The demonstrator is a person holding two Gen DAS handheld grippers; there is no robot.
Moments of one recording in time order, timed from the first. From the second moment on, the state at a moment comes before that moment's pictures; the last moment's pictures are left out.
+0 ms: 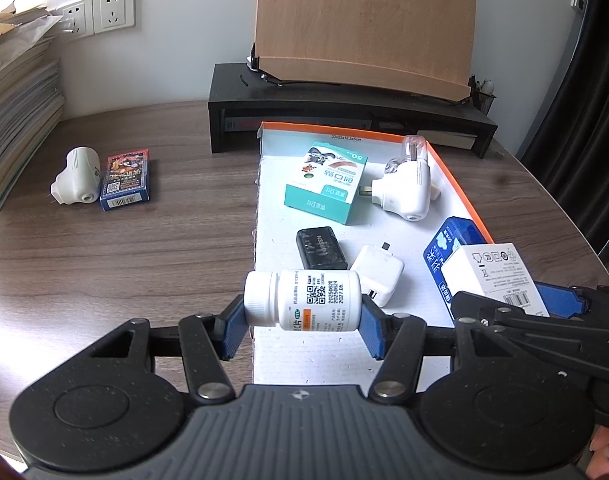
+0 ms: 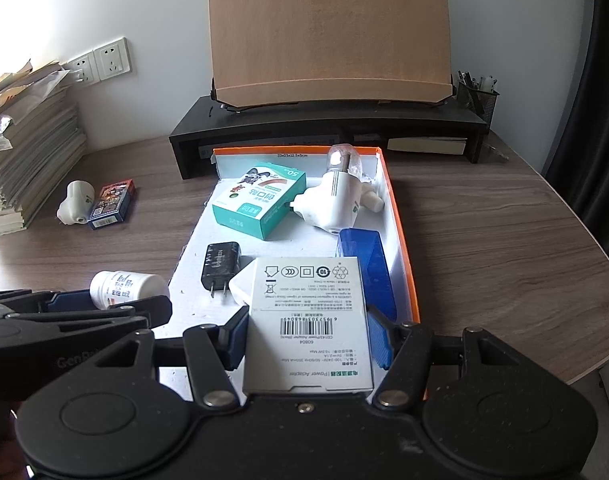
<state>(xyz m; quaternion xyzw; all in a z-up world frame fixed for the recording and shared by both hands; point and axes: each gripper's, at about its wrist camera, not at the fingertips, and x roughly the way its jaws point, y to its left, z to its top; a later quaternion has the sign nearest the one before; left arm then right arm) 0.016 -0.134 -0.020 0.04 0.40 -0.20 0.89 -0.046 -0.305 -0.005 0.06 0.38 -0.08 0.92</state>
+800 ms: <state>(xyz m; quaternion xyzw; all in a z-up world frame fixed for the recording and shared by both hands) 0.018 -0.135 -0.022 0.04 0.40 -0.20 0.89 -0.043 -0.306 -0.009 0.07 0.38 -0.08 0.92</state>
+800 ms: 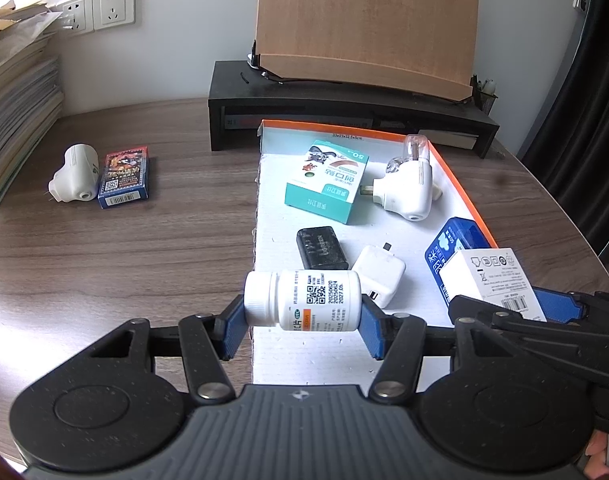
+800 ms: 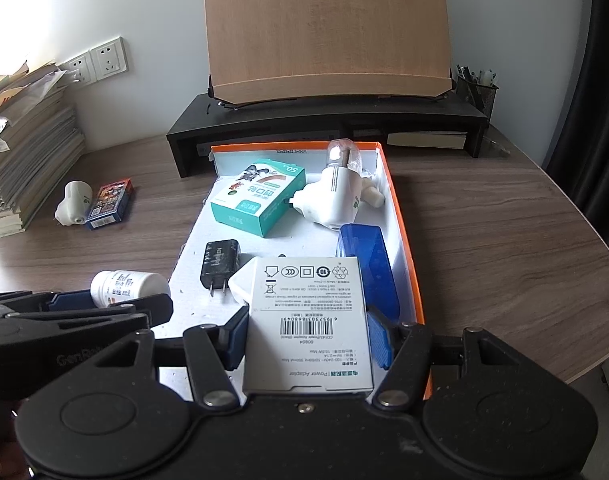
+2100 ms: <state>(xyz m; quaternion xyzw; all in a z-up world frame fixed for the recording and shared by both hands) 0.023 -0.155 -0.036 0.05 0.42 -0.24 0.87 -0.053 -0.326 0.001 0.08 0.36 -0.12 0.92</state>
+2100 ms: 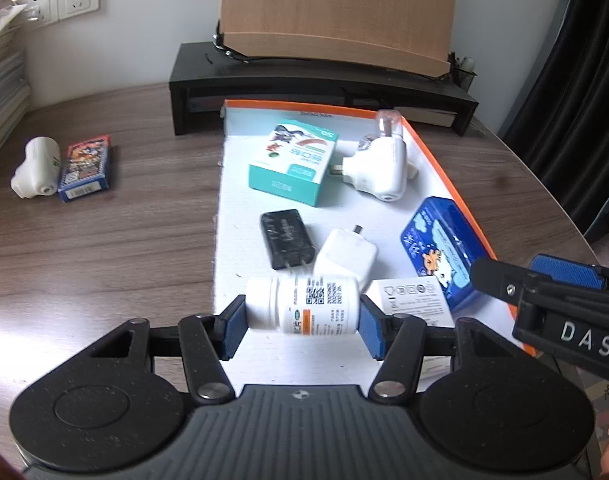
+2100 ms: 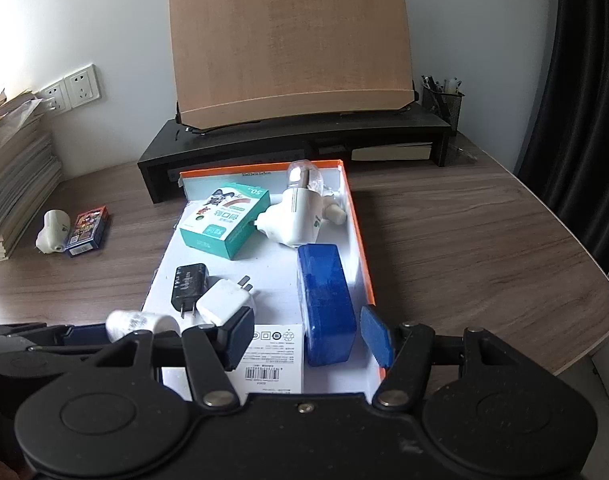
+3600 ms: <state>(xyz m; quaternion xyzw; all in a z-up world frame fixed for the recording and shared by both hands) 0.087 -0.011 -0.007 0.00 0.40 -0.11 0.91 0.034 -0.187 0.002 0.04 0.37 -0.02 0.93</state>
